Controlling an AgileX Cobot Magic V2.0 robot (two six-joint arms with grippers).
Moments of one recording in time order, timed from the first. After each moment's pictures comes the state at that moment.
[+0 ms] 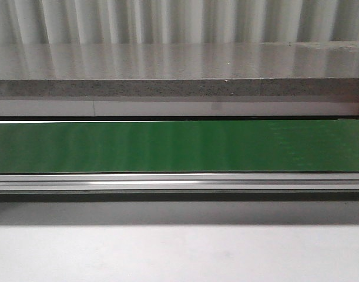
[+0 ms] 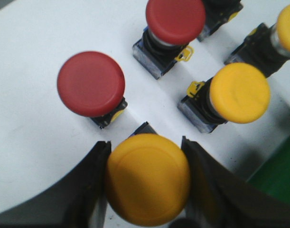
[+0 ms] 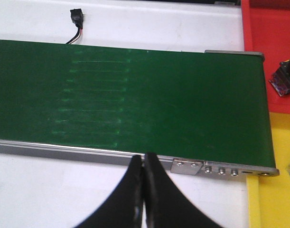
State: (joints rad) left arm 0.32 1.46 -0.78 0.33 0.39 -0.80; right arm -0.04 0.74 -0.66 0.18 0.68 -0.11
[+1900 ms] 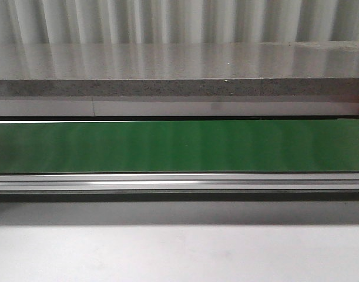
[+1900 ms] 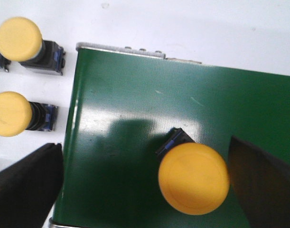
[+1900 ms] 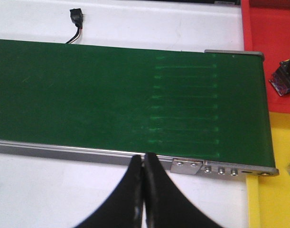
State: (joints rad) left arm 0.00 1.47 -1.14 0.02 0.79 -0.12; right arm -0.04 0.74 -0.66 0.18 0.68 -0.11
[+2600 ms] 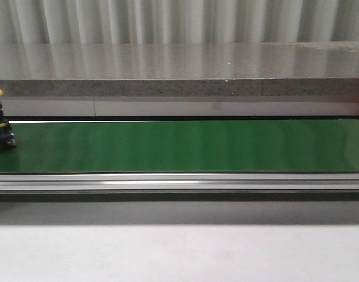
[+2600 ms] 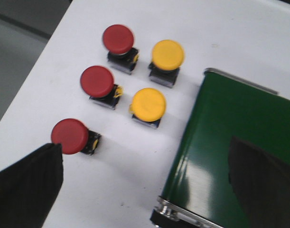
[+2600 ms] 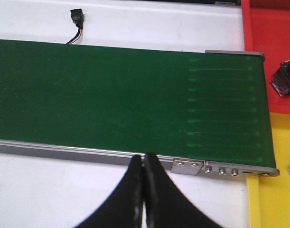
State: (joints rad) left arm 0.30 1.31 -1.07 0.06 0.78 -0.15; right arm -0.04 0.74 -0.66 0.18 0.68 -0.11
